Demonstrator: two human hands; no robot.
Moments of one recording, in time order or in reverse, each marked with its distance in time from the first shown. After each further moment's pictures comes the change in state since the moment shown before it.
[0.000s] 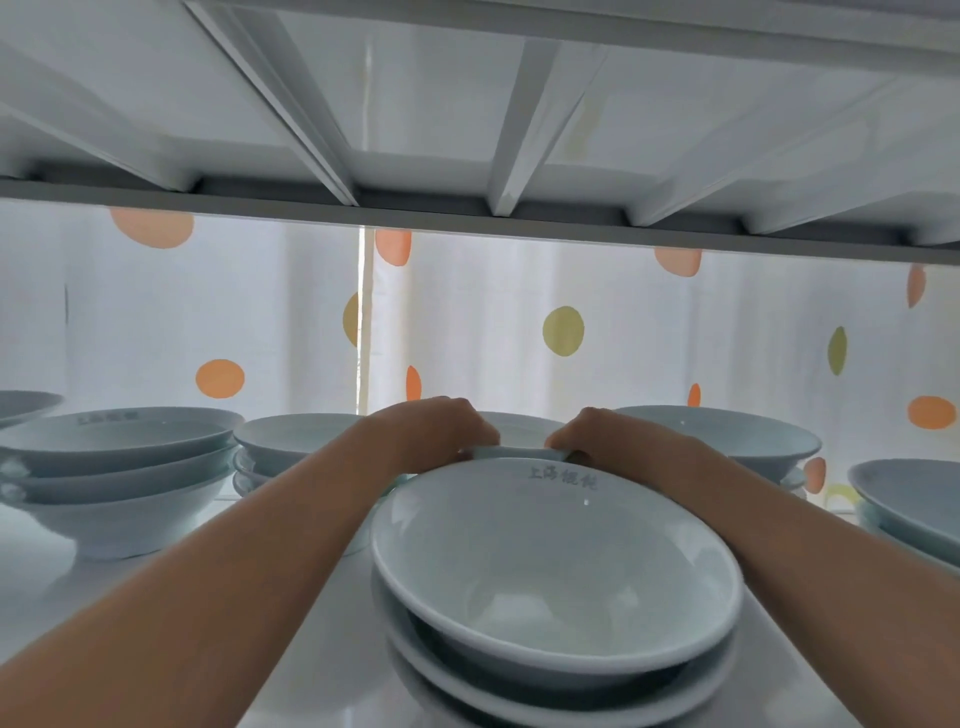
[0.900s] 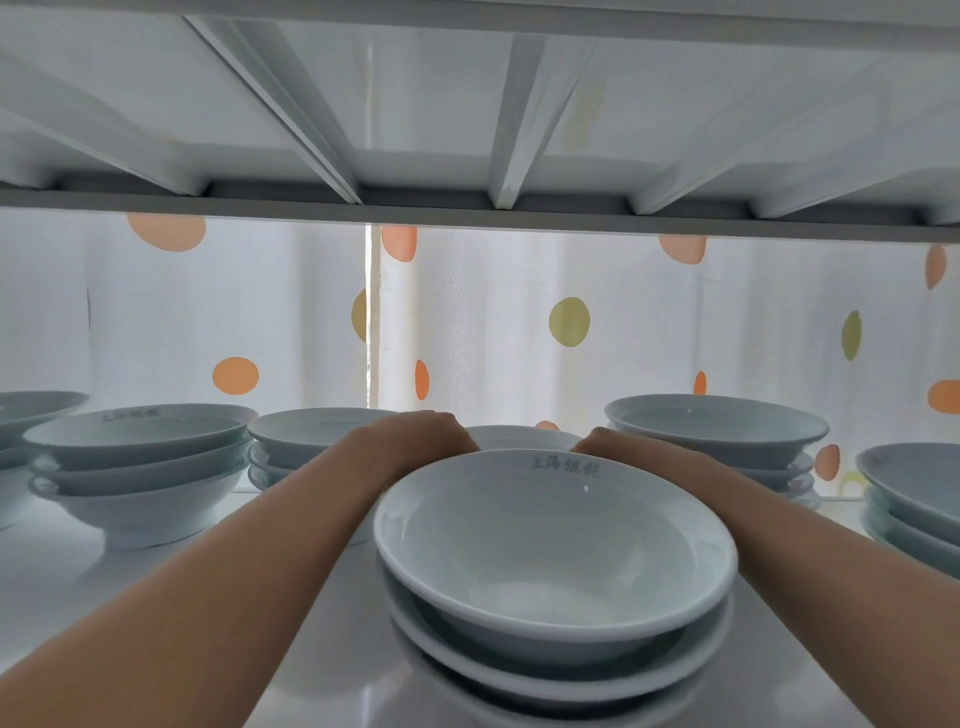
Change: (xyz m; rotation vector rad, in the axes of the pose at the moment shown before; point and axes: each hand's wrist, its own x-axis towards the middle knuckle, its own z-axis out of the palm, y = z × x) left_hand -0.012 0.019 0.012 -0.121 -0.155 -0.397; right_hand -0.014 -0.007 0.010 -0.239 -0.125 -0.130
